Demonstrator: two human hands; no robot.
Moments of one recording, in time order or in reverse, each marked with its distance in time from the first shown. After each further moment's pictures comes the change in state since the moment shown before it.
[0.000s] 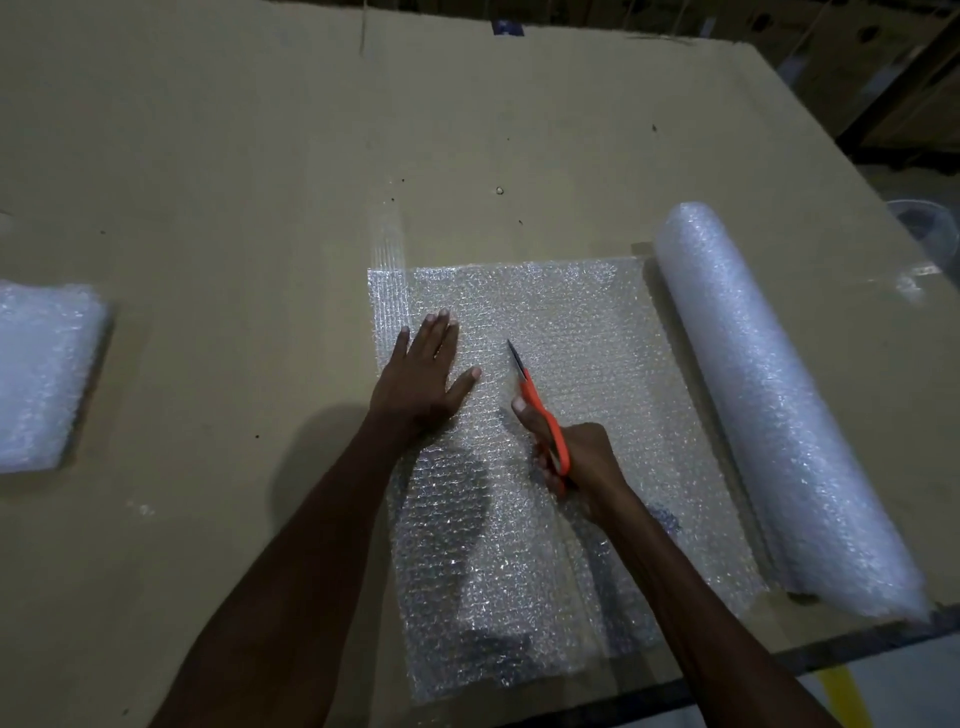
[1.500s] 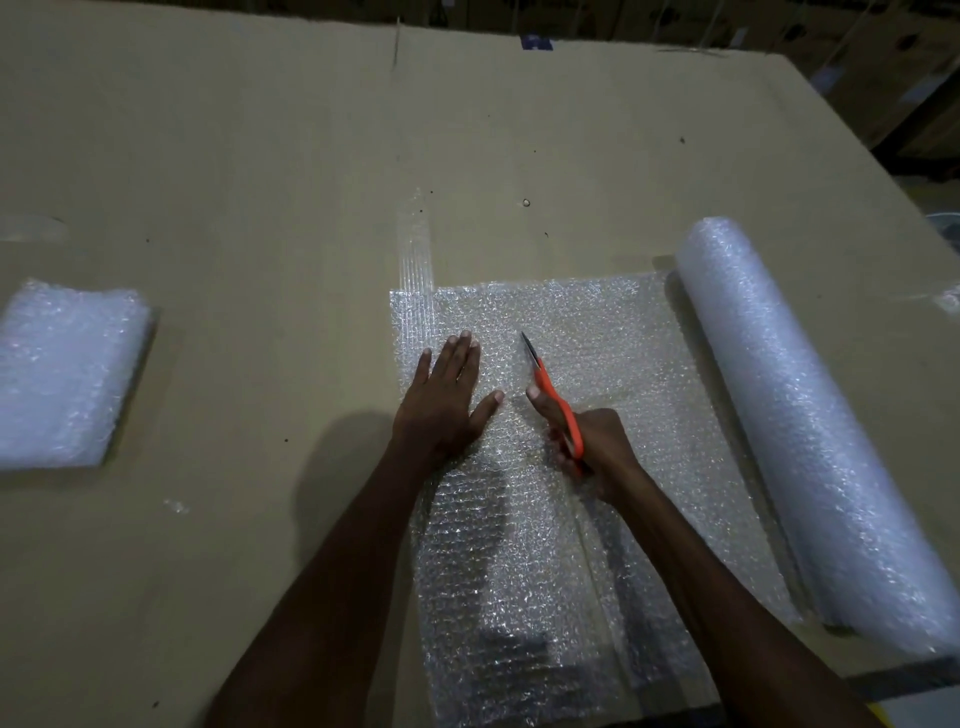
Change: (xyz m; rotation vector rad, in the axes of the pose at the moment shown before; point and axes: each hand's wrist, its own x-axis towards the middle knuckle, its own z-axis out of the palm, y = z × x) left_hand -0.019 0.006 0.006 0.059 0.057 -0.008; right_hand 0.020 -0.021 0.012 -0.109 0.007 -0.039
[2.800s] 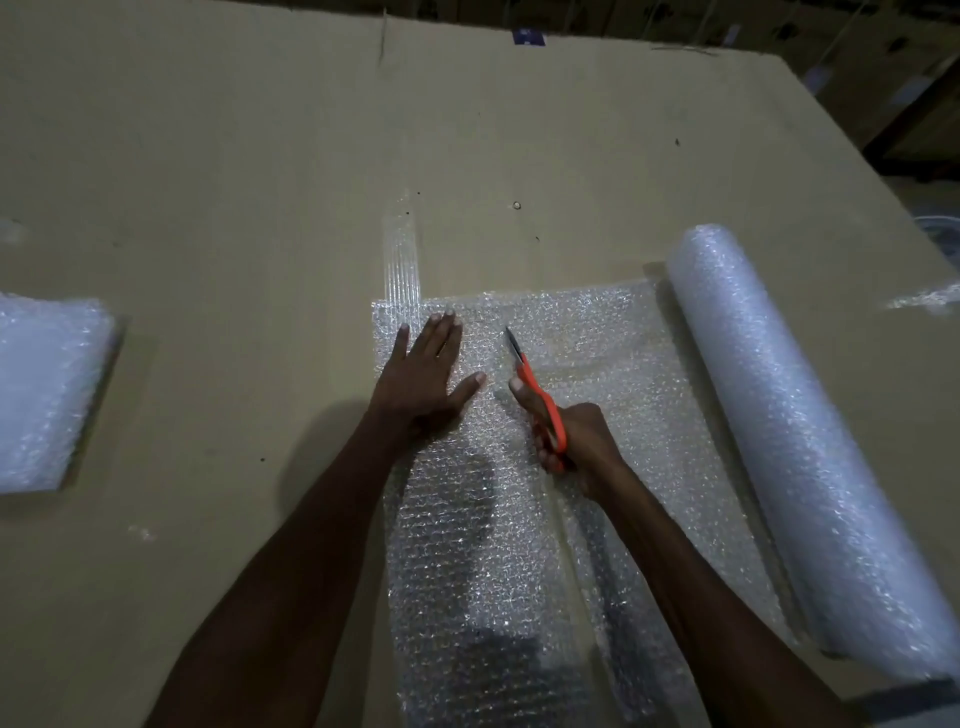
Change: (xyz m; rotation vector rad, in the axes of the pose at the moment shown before) left_hand 0.045 -0.026 -0.013 0.048 -0.076 0.011; right_hand 0.021 -0.013 0.007 0.064 -0.083 -0.013
